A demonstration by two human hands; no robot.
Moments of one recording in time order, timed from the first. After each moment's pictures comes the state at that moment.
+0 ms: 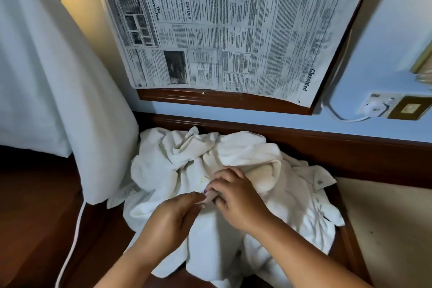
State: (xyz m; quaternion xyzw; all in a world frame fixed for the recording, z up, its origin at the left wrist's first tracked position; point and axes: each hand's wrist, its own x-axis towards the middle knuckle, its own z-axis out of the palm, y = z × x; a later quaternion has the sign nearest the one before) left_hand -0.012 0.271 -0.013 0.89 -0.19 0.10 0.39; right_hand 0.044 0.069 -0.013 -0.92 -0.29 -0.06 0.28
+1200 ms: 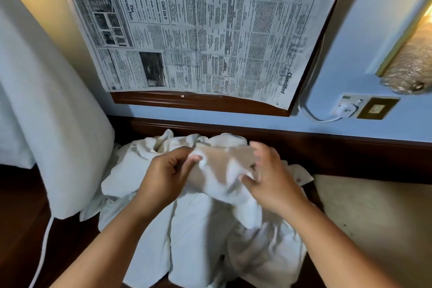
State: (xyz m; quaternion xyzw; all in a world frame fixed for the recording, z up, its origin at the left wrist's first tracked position) left_hand 0.062 0.238 0.053 0.86 -0.15 0.15 0.47; right_hand 0.051 -0.008 0.057 -0.95 -0.04 -0.04 0.30
